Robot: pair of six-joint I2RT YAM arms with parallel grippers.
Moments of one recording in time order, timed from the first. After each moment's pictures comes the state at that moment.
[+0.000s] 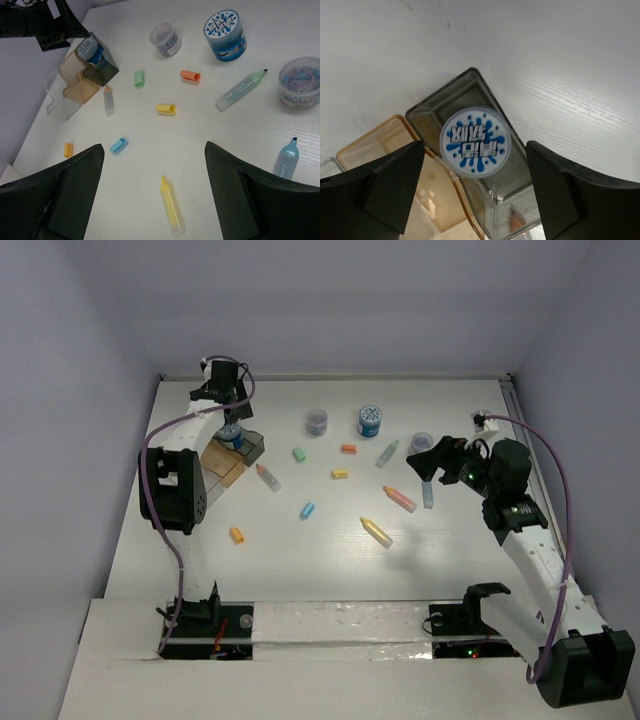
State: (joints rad) left arm -0.12 1.97 1.61 -0.50 -0.35 -0.34; right arm 0.11 0.89 0.70 -0.05 -0.49 0.44
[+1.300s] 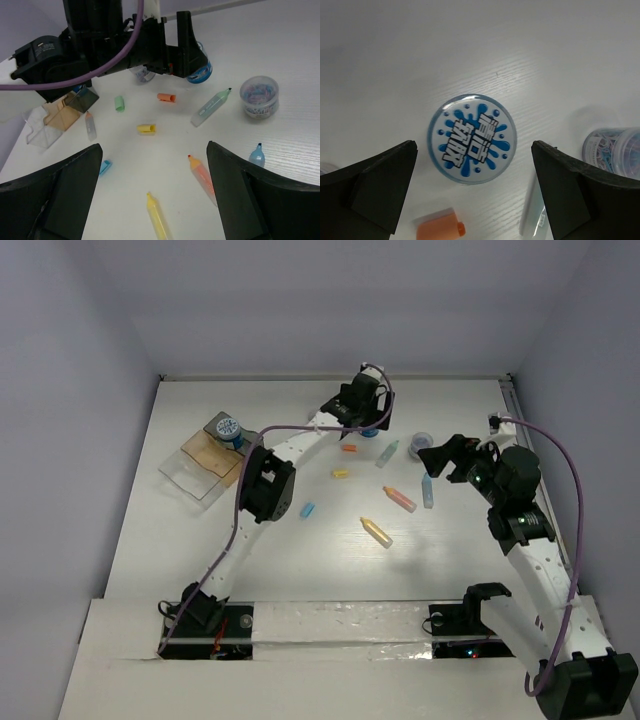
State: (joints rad) left arm -0.67 2.55 2.33 -0.38 -0.13 -0.29; right arm 0.11 0.79 0.70 -0.08 -0.31 0.43
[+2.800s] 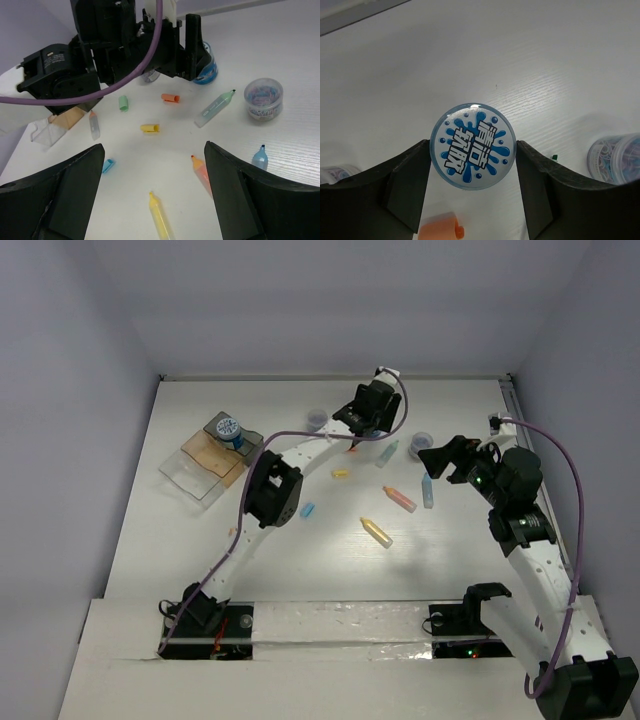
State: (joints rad) left arm -0.74 2.55 2.32 -0.30 -0.30 -0.17; right arm 0.11 0.78 0.70 -0.08 -0.34 0.43
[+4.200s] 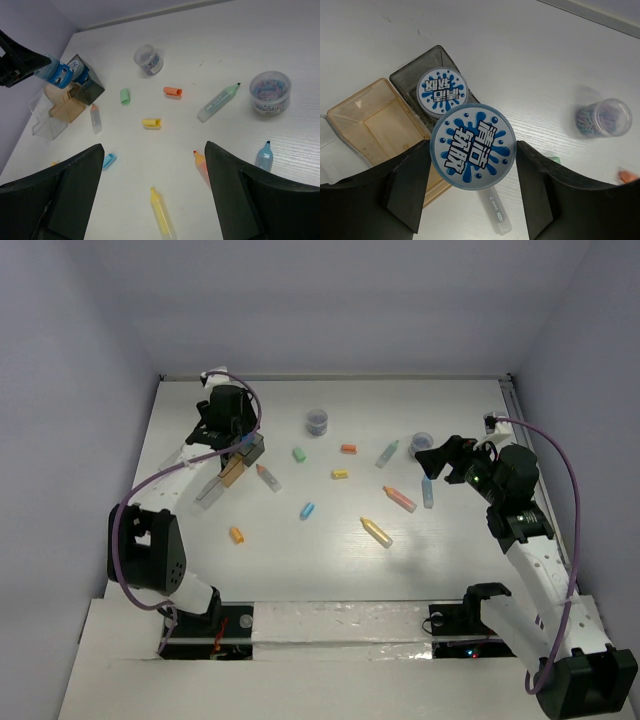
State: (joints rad) left arm -0.24 1.50 1.14 -0.17 -0.36 -0.40; right arm 0.11 0.81 0.70 -0.08 -0.37 0.43
